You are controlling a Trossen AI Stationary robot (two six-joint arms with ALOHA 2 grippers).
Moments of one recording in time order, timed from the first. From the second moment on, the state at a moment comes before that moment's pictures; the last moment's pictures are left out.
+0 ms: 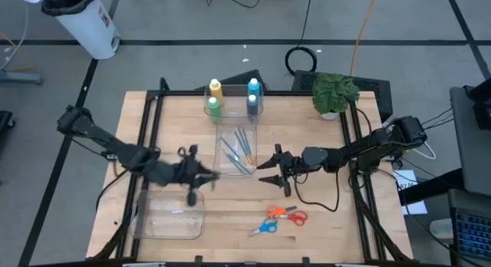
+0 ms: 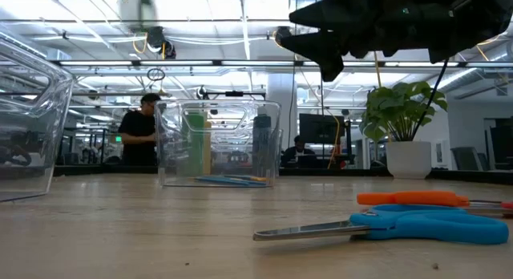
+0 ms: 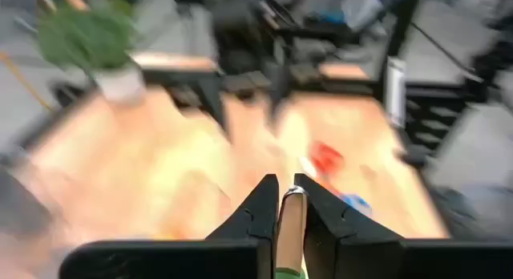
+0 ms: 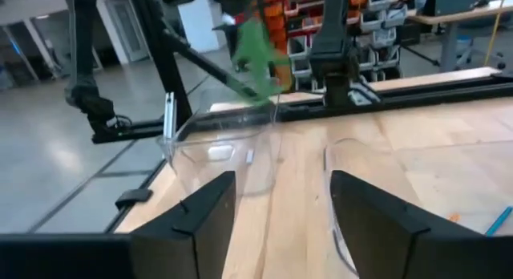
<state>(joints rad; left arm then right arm) -0.50 1.11 0.85 -0.09 -0.49 -0.24 0.17 1.49 0.55 0.89 -0.01 0.20</state>
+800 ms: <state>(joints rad) -0.95 1.25 0.85 -0.83 -0.15 -1.37 0.16 1.49 0.55 0.89 0.00 0.20</state>
